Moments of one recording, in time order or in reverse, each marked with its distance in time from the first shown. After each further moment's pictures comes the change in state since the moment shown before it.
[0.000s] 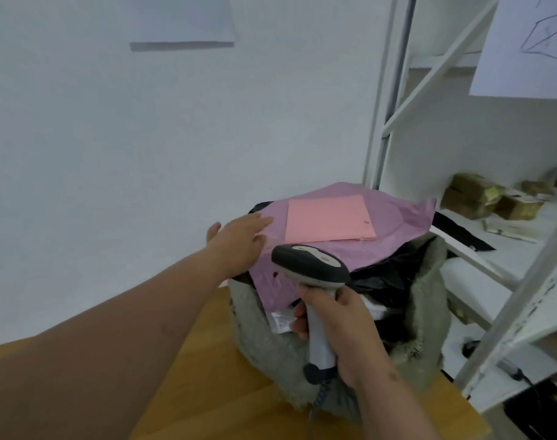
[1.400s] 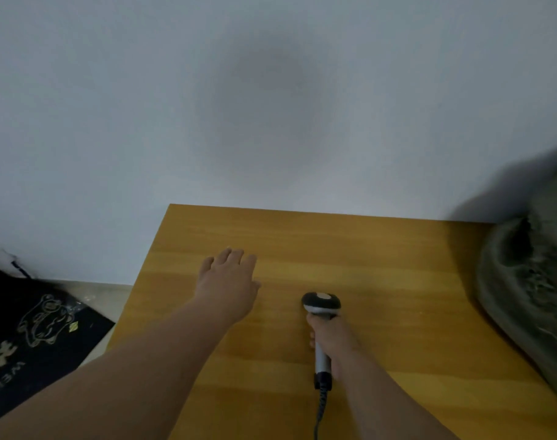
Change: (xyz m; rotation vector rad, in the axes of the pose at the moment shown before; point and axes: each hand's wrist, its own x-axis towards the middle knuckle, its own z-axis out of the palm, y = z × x) left_hand -0.215 -0.497 0.076 0.182 -0.373 -0.538; right_hand 0.056 0.338 0.412 -0.576 -0.184 0.751
